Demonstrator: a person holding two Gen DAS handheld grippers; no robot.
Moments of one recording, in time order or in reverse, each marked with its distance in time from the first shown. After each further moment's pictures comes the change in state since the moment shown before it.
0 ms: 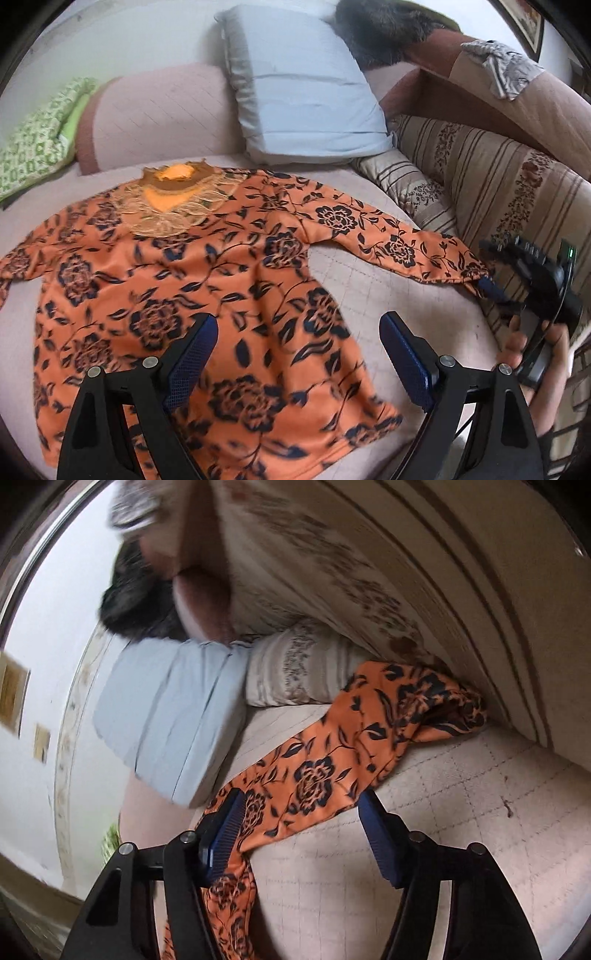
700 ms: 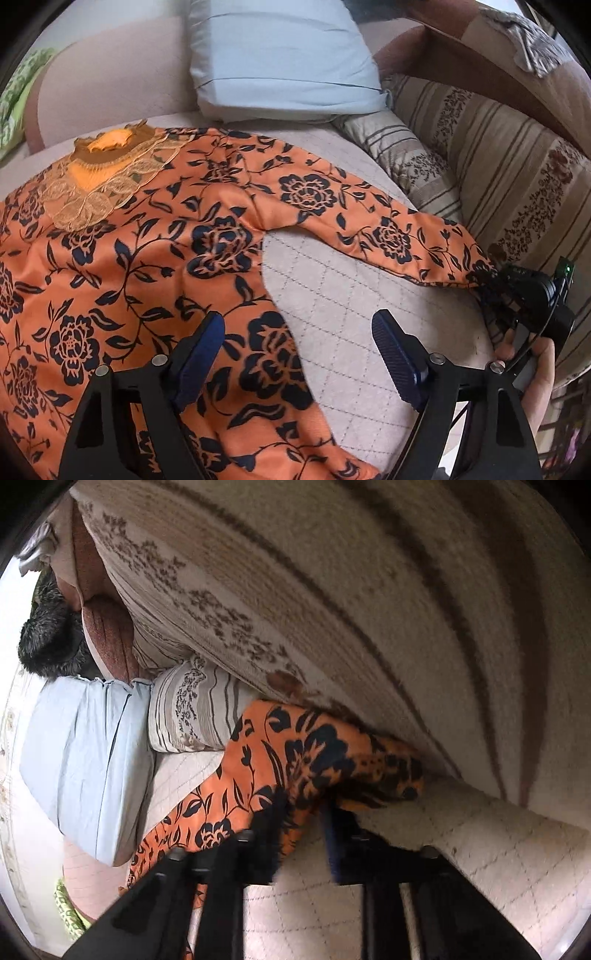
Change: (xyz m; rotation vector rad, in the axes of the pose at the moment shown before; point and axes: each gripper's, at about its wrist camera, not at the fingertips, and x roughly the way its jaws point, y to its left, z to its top) left arm 0.127 -0.024 0.038 -0.032 0.136 -0.083; right arm 0.040 -0.047 0.031 0.080 -0.098 -0.270
